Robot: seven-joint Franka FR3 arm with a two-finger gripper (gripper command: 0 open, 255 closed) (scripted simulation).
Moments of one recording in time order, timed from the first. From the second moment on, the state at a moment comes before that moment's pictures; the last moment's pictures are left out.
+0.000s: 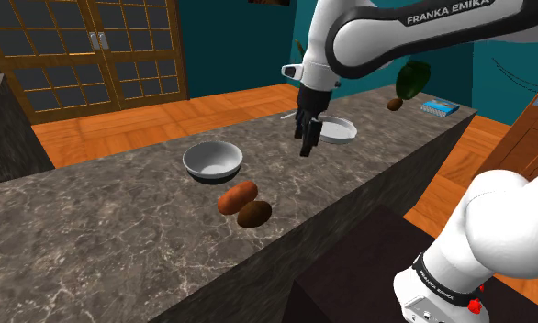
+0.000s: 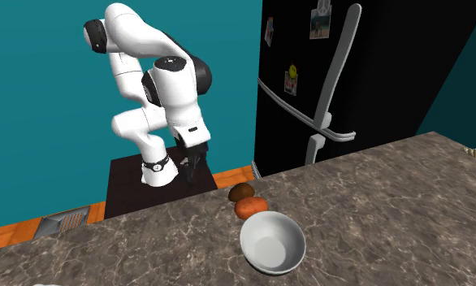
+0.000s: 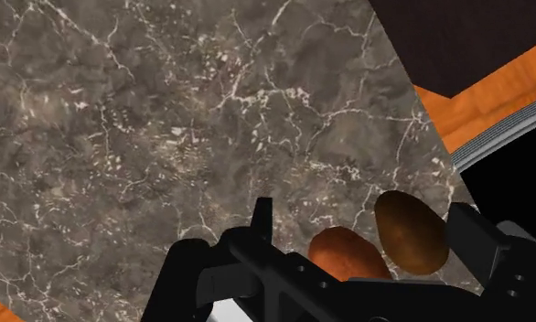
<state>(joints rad) 0.22 -0.42 0.06 -2.40 0.10 2.01 -0.70</state>
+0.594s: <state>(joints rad) 0.33 -0.16 0.08 -2.35 0.11 2.28 -1.04</state>
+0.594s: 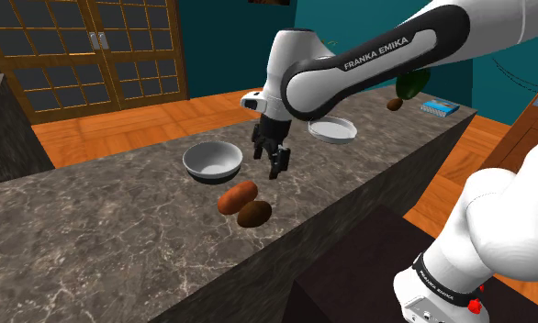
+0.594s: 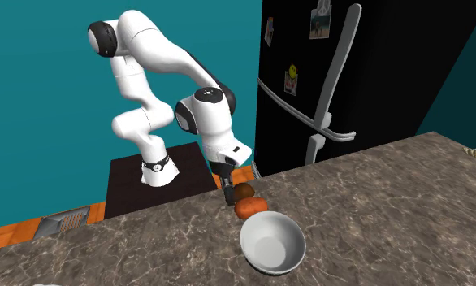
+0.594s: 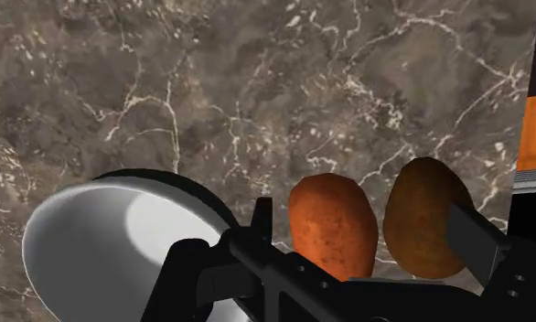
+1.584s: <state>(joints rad) 0.37 0.02 0.11 -2.34 0.11 2.47 -1.16</state>
